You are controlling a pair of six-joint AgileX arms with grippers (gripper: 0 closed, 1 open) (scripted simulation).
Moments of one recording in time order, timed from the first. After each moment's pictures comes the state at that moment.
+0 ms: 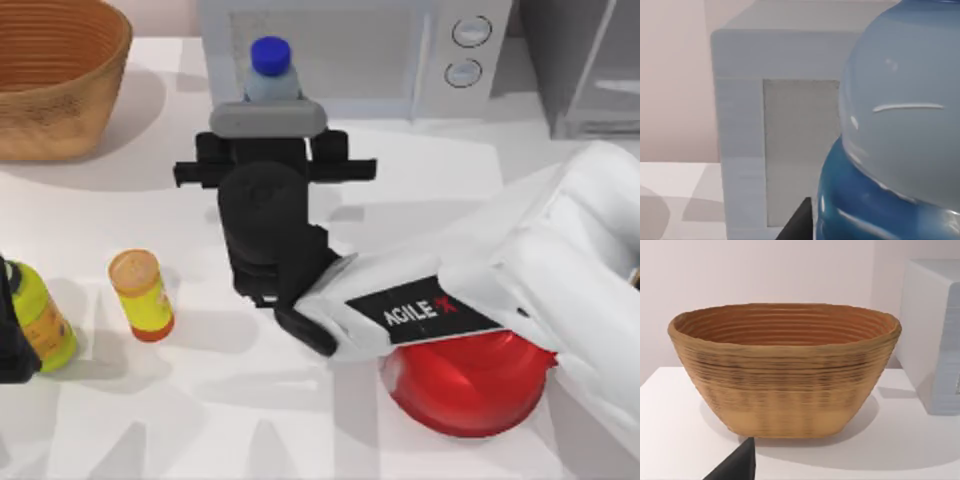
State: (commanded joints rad) left arm 0.00 0.00 0.00 0.00 0.00 0.00; right arm 0.91 2.37 1.41 0.96 0.94 0.00
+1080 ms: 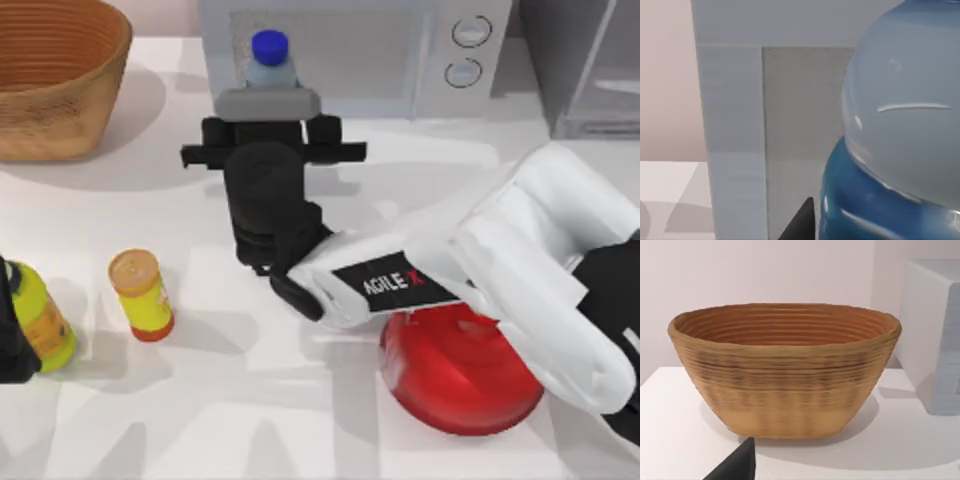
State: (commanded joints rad) left arm 0.00 0.00 0.00 0.00 0.00 0.00; right arm 0.82 2.56 1.63 0.93 0.85 0.00
